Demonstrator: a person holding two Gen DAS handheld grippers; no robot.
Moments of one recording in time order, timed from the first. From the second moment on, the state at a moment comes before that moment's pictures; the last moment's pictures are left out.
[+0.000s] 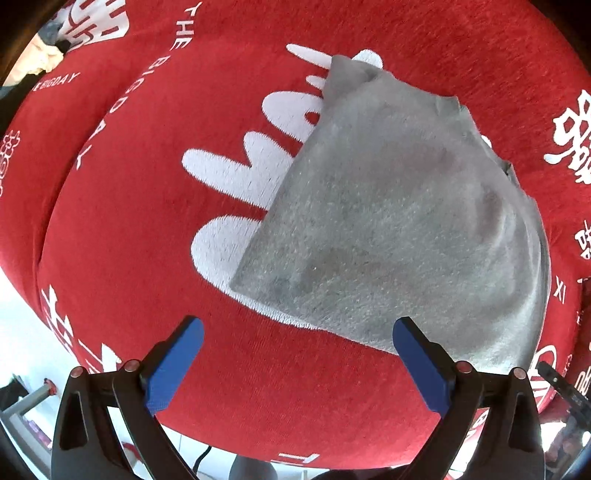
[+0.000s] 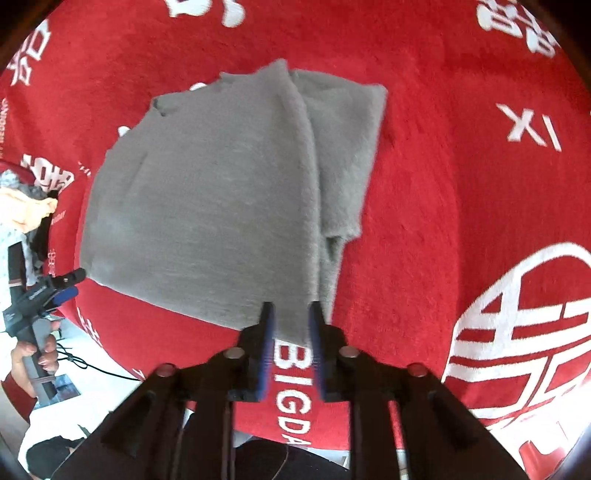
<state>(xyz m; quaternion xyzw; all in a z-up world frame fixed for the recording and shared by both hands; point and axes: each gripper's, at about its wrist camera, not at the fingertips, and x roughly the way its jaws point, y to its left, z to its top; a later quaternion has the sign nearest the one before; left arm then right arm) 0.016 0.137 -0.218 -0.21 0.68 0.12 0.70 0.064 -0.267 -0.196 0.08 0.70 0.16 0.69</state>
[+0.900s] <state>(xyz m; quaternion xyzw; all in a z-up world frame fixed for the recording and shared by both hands) -0.009 0.212 -0.259 -0.13 0.69 0.09 0.71 0.003 -0.065 -0.201 0.06 0.72 0.24 0.65</state>
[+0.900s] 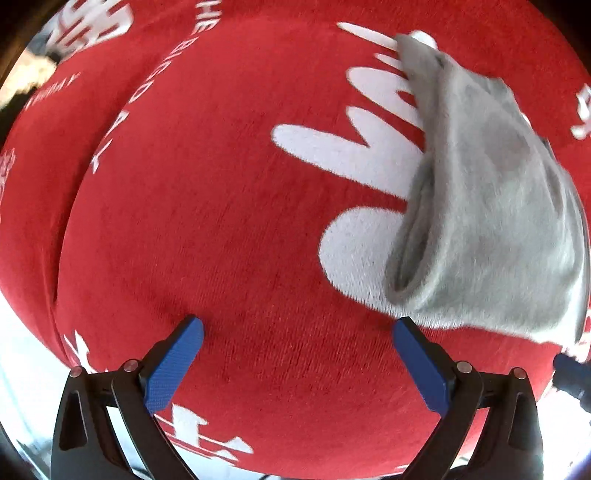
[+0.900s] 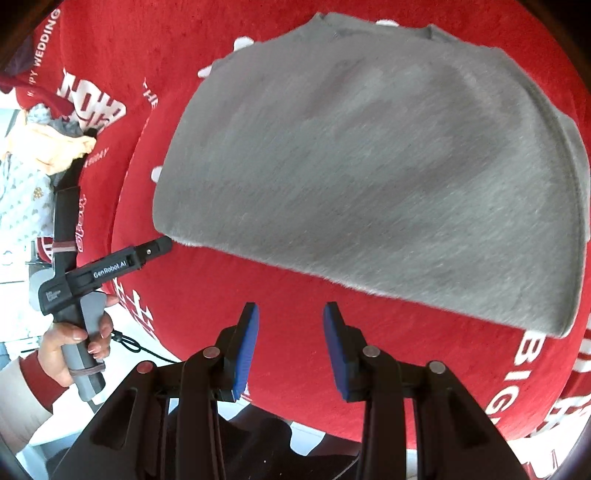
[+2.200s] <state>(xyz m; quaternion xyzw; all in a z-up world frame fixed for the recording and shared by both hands) -0.006 0.216 -0.238 -0.44 0.60 -0.06 0.67 -0.003 -0.083 -0.285 0.48 0.65 0.19 0.56</state>
